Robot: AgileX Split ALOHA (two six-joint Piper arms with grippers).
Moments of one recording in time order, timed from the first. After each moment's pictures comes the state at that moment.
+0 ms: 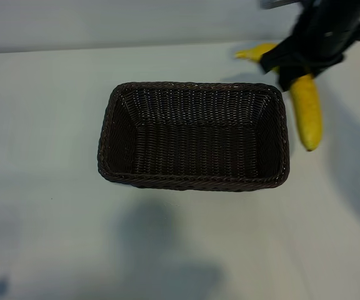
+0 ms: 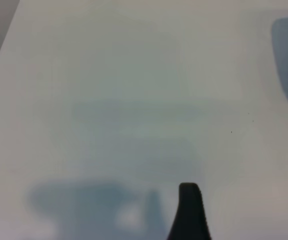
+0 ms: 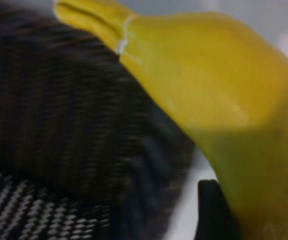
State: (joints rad) left arm -0.01 -0.01 -0.50 0.07 1.05 -0.04; right arm 0.35 1.92 -1.66 0.11 1.16 -0.13
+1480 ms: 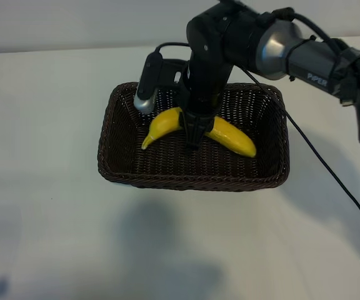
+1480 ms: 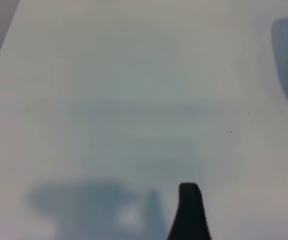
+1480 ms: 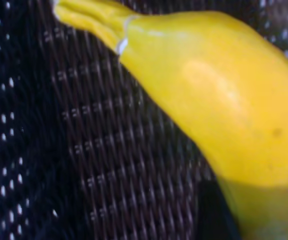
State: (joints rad) left arm -0.01 -0.01 -0.50 0.07 1.05 -0.04; right arm 0.68 2.19 -1.77 0.03 0.95 -0.72
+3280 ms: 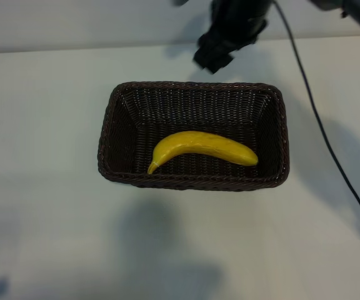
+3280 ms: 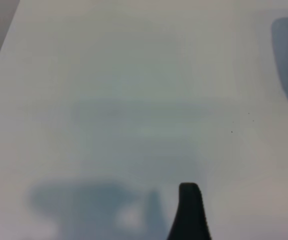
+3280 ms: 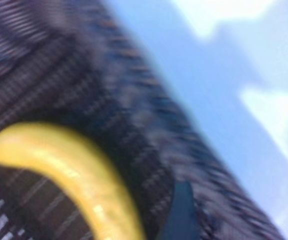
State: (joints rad) left arm -0.01 -0.01 -0.50 0.07 1.05 -0.04; right arm 0.47 2.17 -2.06 0.07 1.16 -0.28
